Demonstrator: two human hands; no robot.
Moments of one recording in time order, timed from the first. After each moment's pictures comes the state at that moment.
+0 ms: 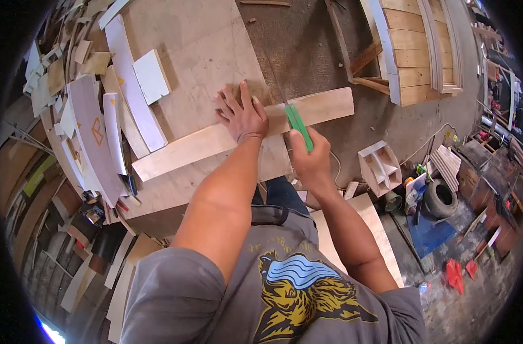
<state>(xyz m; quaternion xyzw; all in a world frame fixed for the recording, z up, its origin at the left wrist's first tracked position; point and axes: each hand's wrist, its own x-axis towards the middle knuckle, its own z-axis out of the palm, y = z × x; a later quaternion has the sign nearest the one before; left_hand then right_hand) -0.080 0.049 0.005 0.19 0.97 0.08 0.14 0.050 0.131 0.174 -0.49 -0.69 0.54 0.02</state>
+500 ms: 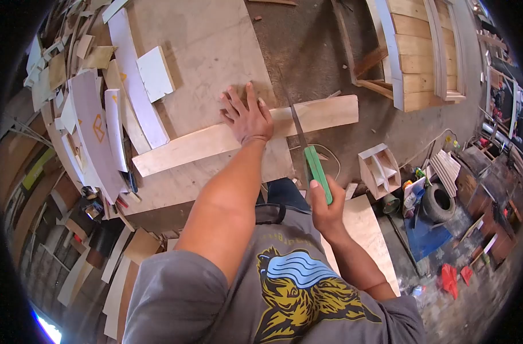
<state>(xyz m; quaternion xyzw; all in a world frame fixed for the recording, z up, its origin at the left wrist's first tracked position) -0.075 0.047 0.001 0.19 0.97 0.09 0.13 0.089 0.100 0.217 -0.51 -0.64 0.57 0.07</state>
